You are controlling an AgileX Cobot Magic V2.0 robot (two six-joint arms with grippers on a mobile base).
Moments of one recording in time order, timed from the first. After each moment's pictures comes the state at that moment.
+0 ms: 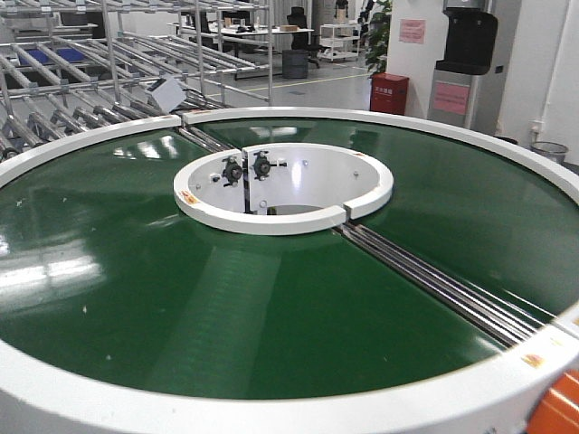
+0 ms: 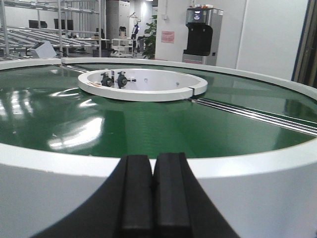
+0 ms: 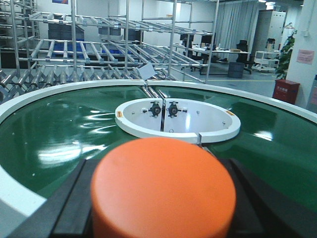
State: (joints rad) left arm -0.23 -0.02 0.02 -0.05 0.06 -0.06; right arm 0.42 0.30 -0.82 -0.19 0.60 0.09
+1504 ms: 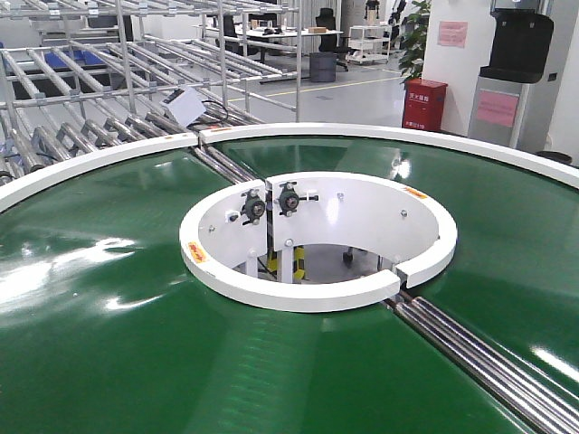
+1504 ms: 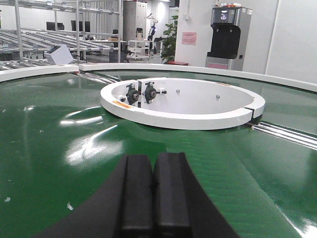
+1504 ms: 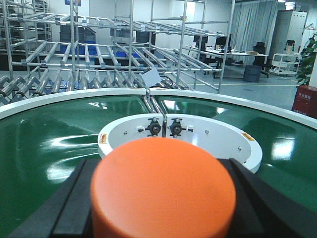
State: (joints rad) left arm -0.23 -0.02 0.02 -0.05 0.06 -0.06; right arm 0.42 0.30 -0.82 -0.19 0.60 0.09
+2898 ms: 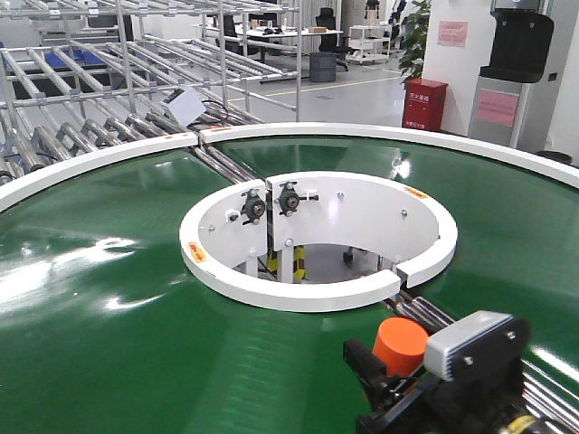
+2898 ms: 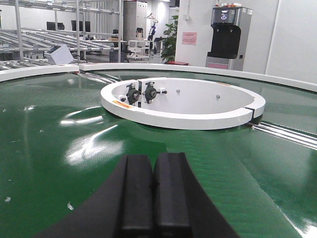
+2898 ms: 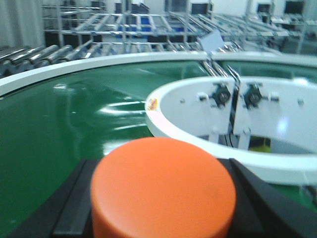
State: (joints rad) left arm -0.23 -0.02 0.02 -0.05 0.06 -0.06; right arm 0.42 1.45 -0.53 -0.11 -0.76 0.08
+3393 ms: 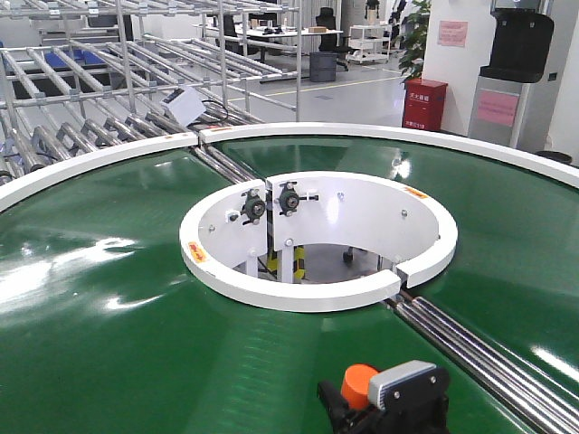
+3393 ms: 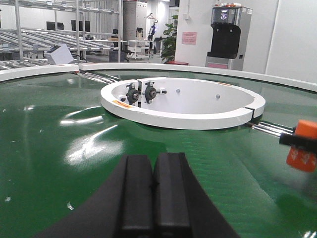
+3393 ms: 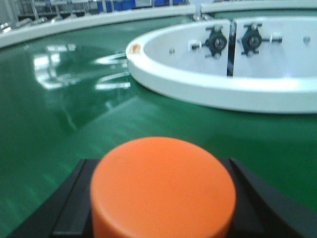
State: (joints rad) left arm -0.23 -0.02 0.02 -0.05 0.06 -0.06; right arm 0.42 1.96 -0.63 -0.05 -1.09 0.08
